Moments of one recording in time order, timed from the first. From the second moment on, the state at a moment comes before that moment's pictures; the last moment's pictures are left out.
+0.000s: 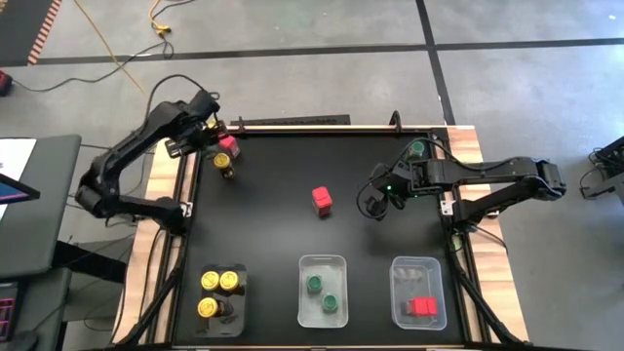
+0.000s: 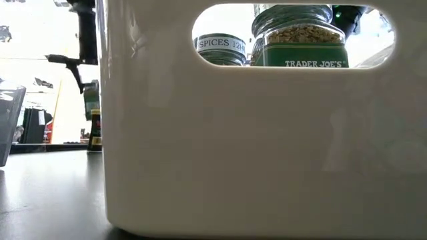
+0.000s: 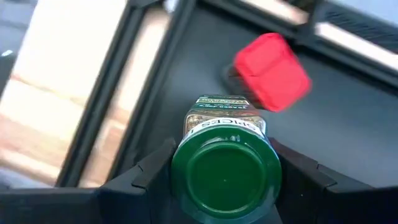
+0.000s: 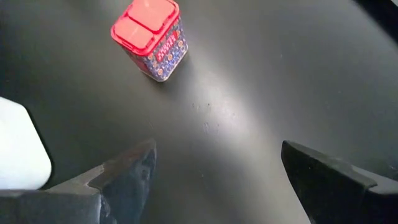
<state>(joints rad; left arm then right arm) 0.97 1.23 1.17 -1.19 -0.27 -0.97 -0.06 1.21 0.97 -0.77 0.23 0.47</state>
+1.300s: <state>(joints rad) 0.33 1.29 1.30 -1.05 0.00 -0.08 0.13 1.21 0.97 -0.78 0.23 0.56</state>
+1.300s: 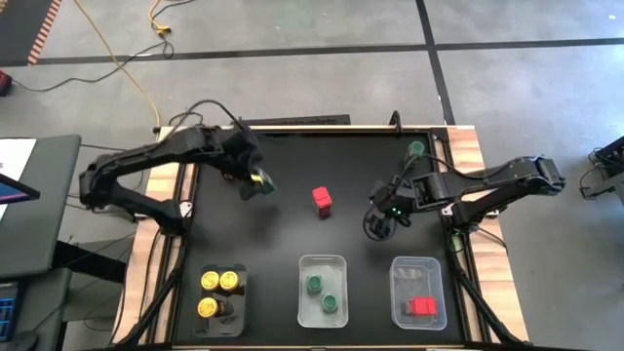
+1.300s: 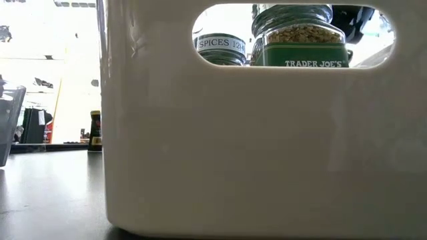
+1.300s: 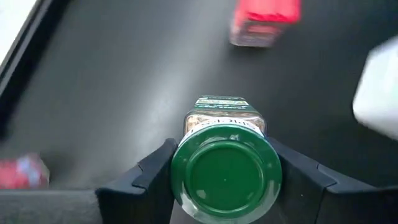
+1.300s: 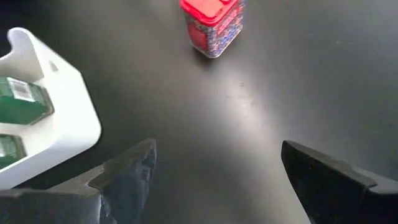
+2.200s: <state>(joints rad) -0.02 1.59 1.30 -0.98 0.08 0.97 0.17 1.21 0.97 -0.56 0.23 0.92</state>
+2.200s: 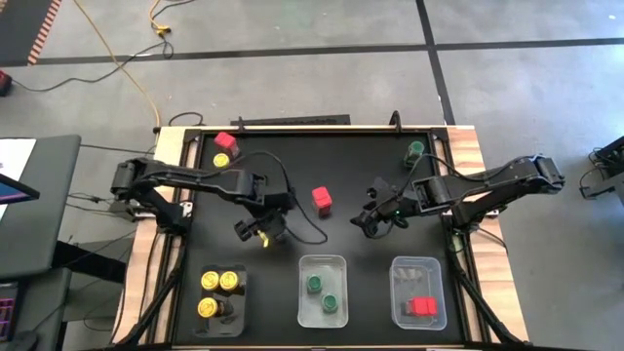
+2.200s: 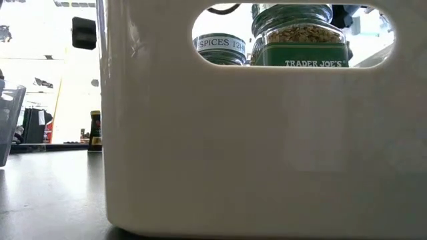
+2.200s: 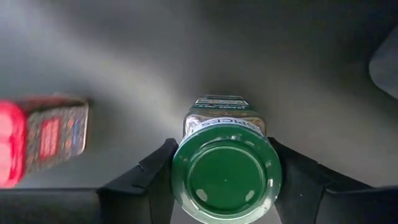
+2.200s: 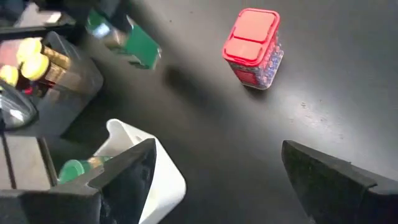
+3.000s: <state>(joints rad) -0.06 1.60 1.48 -1.06 0.05 1.13 0.30 1.22 0.97 -0.57 0.24 0.97</state>
